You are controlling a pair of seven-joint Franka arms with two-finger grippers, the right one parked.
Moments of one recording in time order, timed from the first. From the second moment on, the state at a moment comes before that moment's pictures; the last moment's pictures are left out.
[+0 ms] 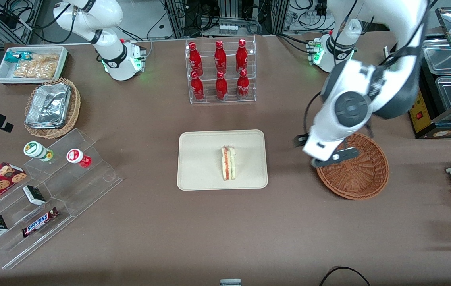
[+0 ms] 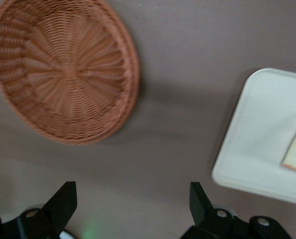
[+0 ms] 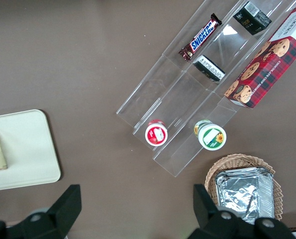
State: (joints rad) arm -0.33 0.21 -0.04 -1.71 0.00 1.66 -0.57
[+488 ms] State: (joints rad) arm -0.08 0.04 -0.09 -1.72 0.01 1.49 -0.21
